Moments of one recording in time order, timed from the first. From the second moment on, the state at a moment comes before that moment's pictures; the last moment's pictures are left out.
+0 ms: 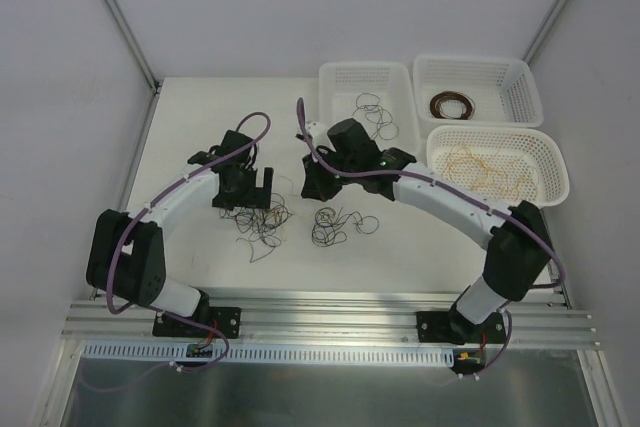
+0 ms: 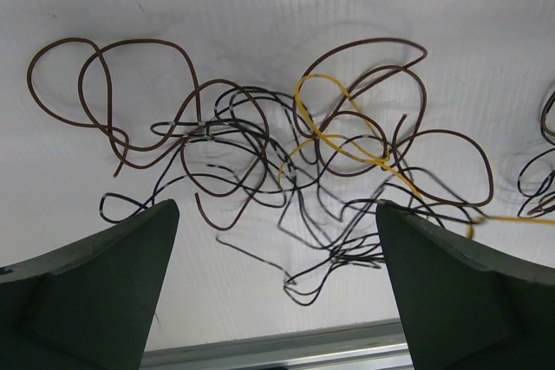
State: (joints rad) left arm -0.33 1.45 0.98 -0.71 0.00 -0.27; right arm 0.84 1.66 1.33 -0.42 -0.35 0.16
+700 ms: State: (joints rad) left arm -0.33 1.60 1.02 -0.76 0.02 -0.27; right arm 0.84 1.24 1.47 -0.52 -0.27 0.10
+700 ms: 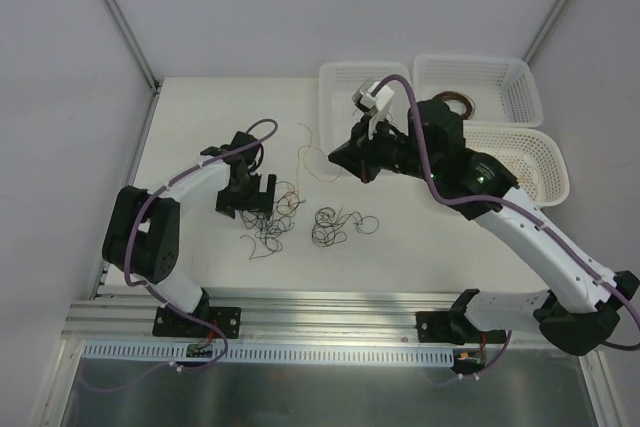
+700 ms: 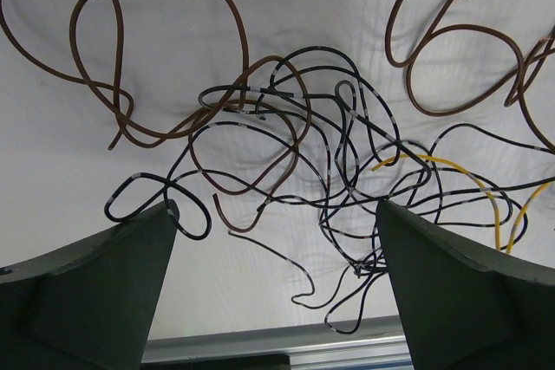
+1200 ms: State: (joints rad) left arm -0.33 1.66 1.04 -0.78 -0.02 -0.27; right arm 0.78 0.98 1.68 -0.65 0.00 -0.05
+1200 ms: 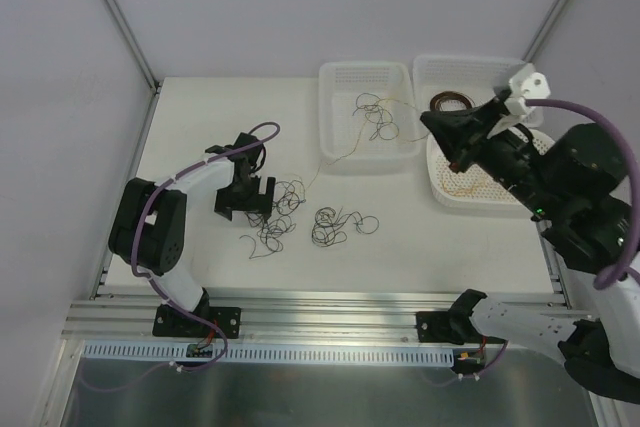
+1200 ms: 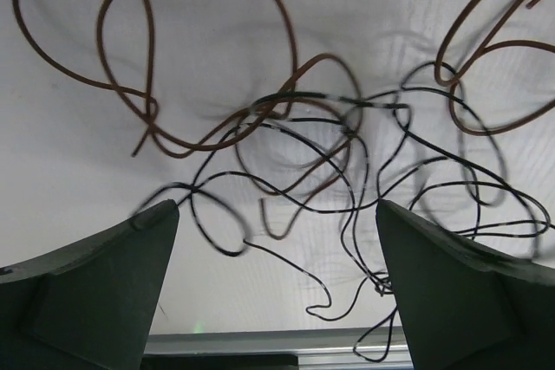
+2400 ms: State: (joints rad) left arm -0.62 1.15 0.94 -0.50 0.09 -0.36; right arm 0.75 1.03 1.64 -0.77 0.25 -0.07
